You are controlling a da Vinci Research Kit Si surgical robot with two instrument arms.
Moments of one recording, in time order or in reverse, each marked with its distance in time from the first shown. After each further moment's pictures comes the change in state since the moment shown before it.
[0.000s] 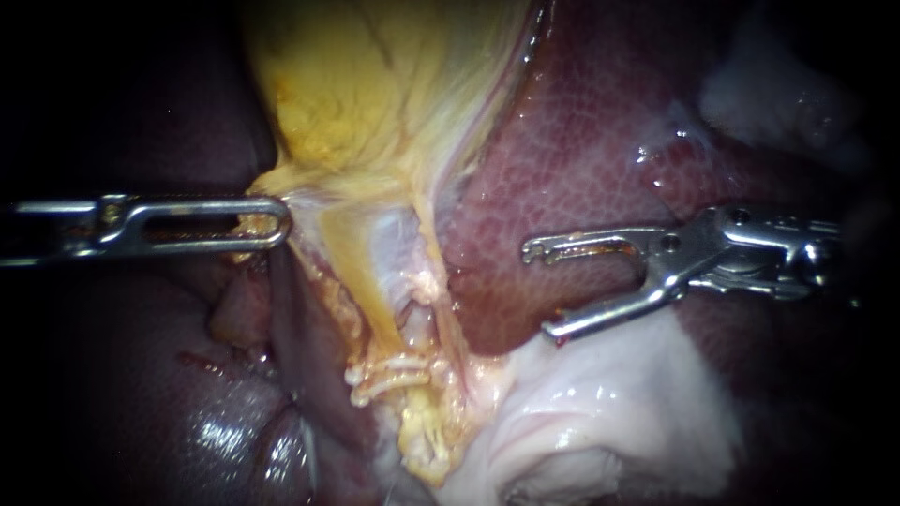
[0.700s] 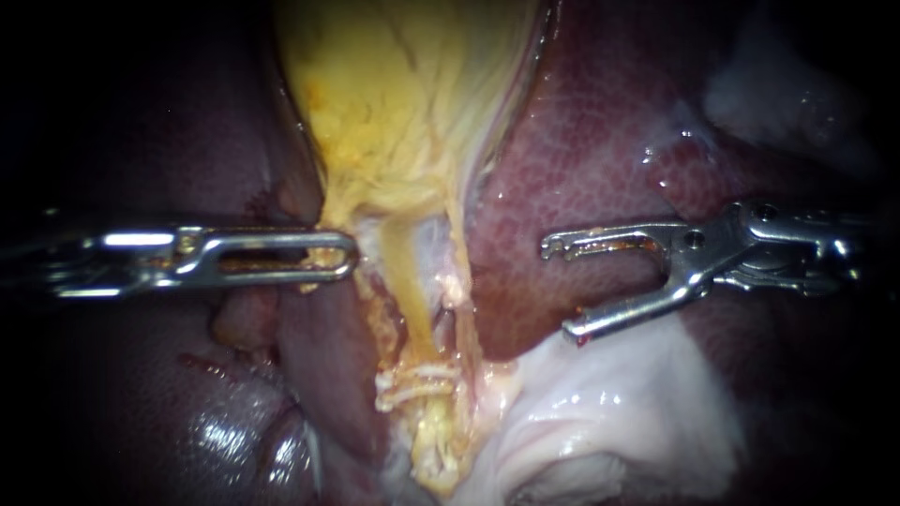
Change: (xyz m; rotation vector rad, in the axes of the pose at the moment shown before) right arm 0.000 0.000 -0.001 0.001 -0.005 -0.001; left arm 0.005 0.000 0.010 0.034 0.050 0.032
